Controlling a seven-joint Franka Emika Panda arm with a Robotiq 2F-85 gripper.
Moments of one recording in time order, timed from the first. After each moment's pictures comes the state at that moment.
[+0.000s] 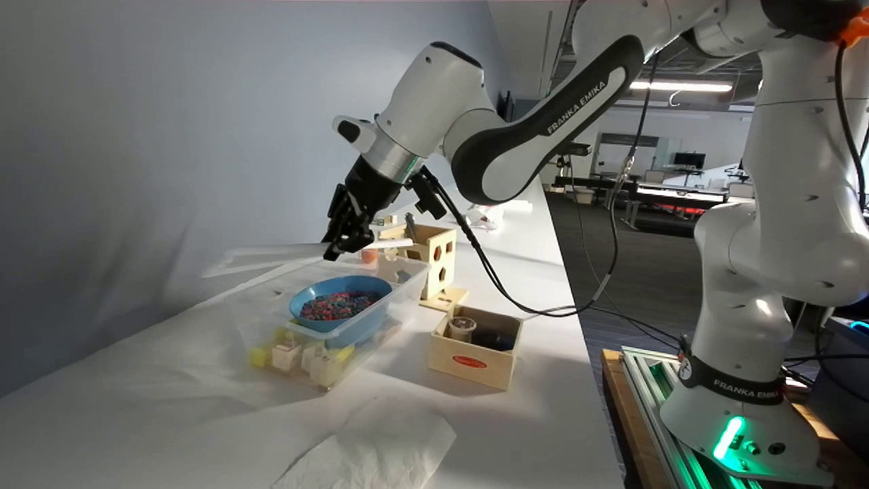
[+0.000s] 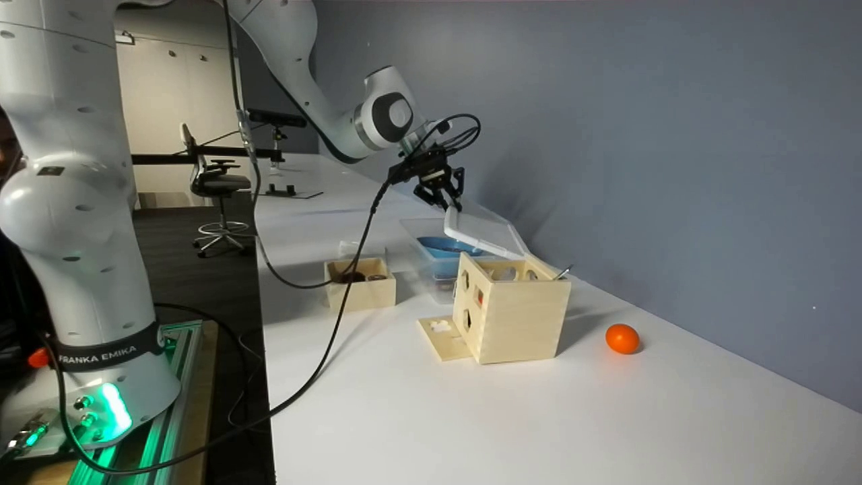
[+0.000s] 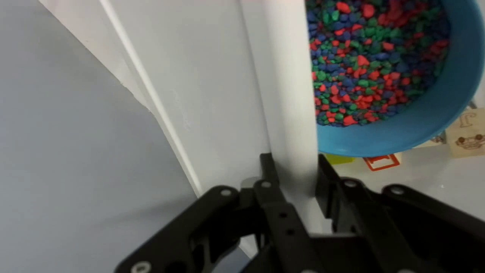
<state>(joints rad) 0.13 0.06 0.04 -2.21 -0.52 2.83 -0.21</state>
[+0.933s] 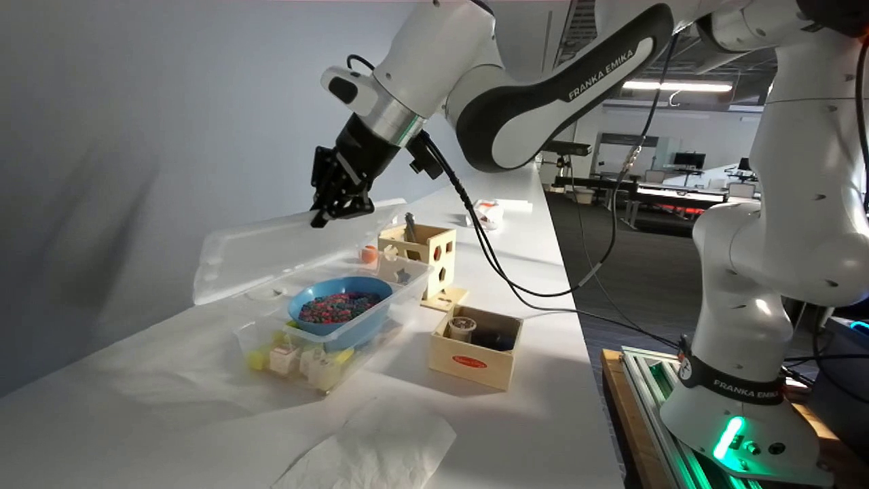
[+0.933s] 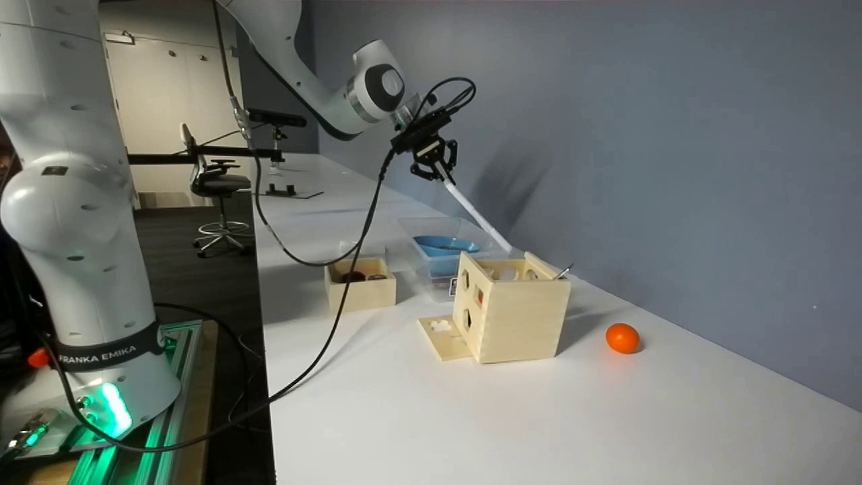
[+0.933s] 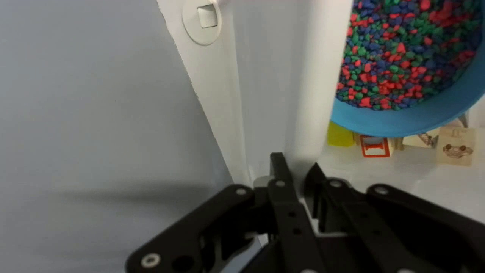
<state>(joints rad) 0.17 0.00 0.08 -2.14 -0.56 2.72 -0.49</state>
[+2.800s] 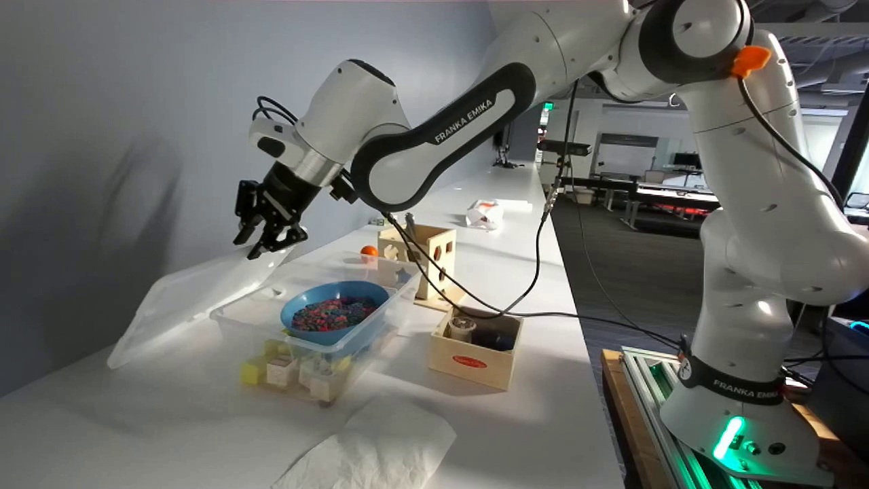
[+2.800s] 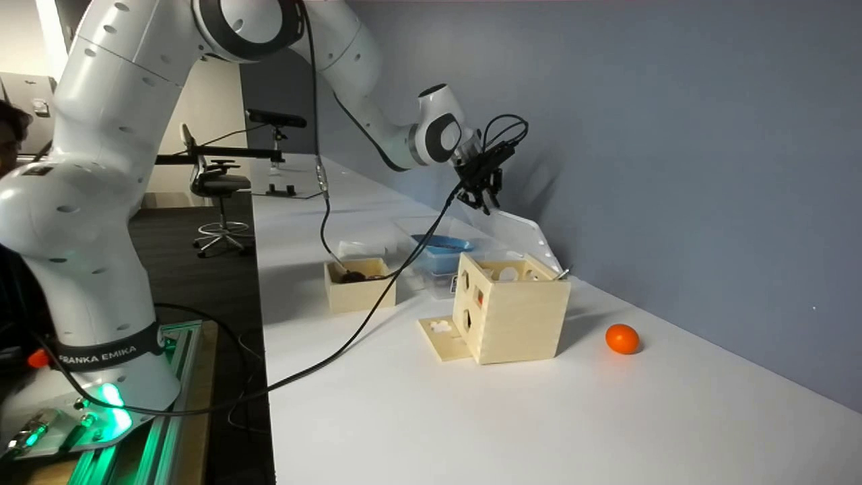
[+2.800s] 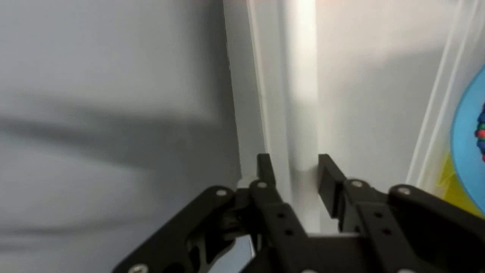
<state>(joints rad) 0.01 0.44 0.17 -1.75 -0.38 2.85 -1.03</state>
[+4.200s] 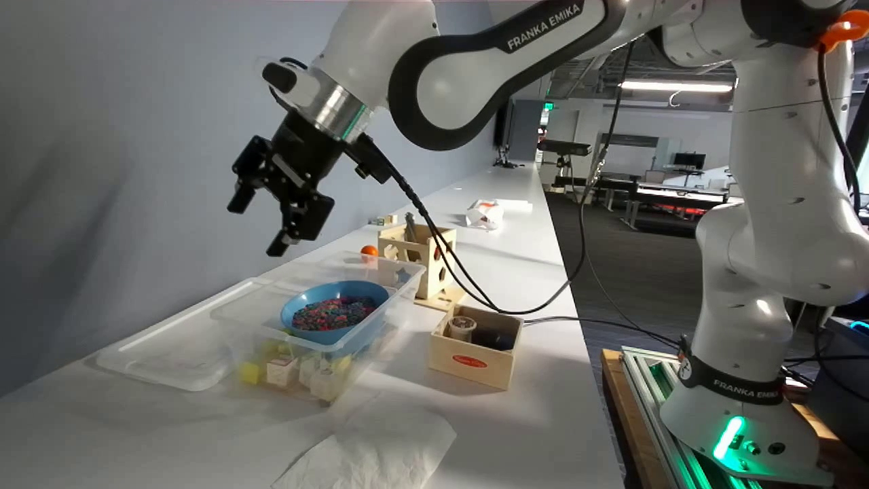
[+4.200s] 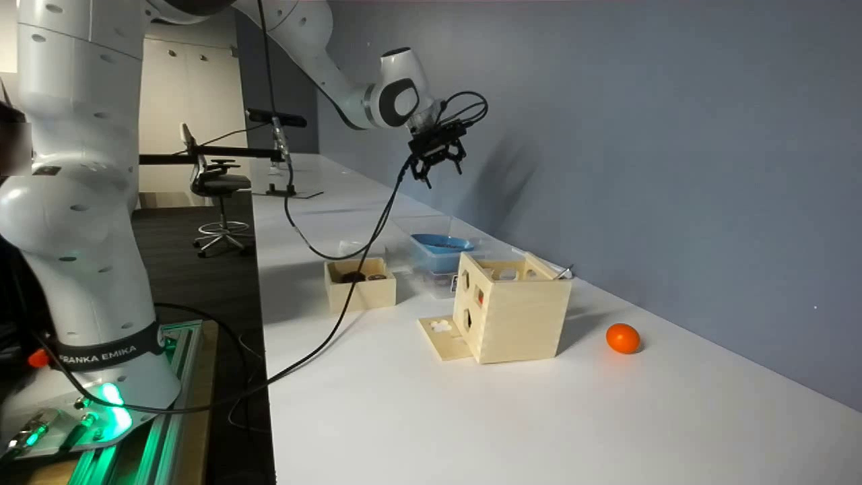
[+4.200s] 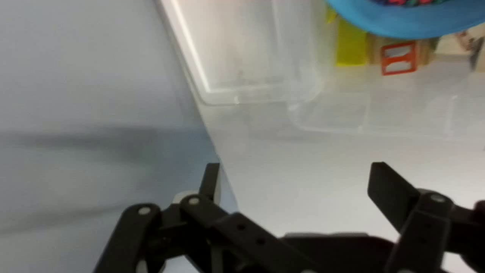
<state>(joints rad) 0.10 0.19 0.24 -1.92 -0.13 2.69 -0.90</state>
